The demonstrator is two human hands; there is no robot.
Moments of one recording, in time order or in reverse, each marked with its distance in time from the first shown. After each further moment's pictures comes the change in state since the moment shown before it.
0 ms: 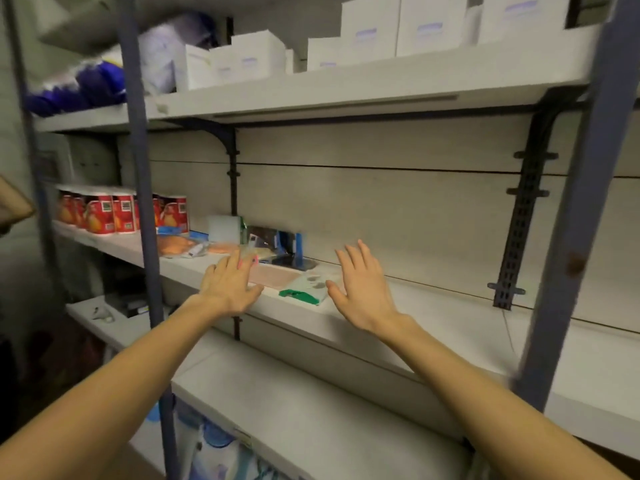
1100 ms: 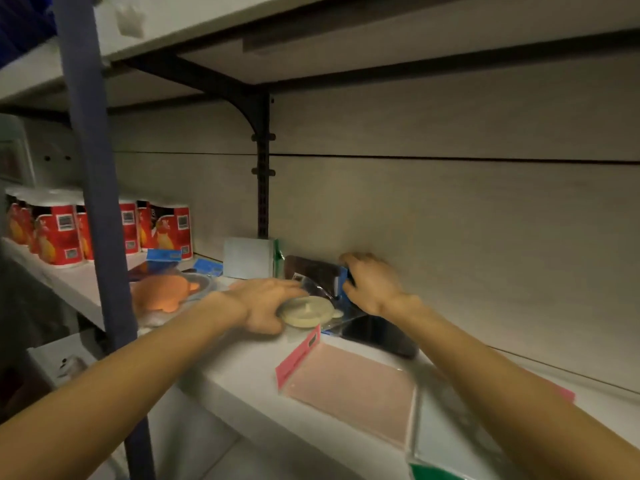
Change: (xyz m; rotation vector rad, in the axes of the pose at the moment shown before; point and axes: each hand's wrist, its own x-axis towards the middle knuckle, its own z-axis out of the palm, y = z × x) left_hand 0.328 -0.158 0.100 0.099 -0.281 0.481; right_hand 0.342 -0.001 0.256 -0.067 -0.233 0.029
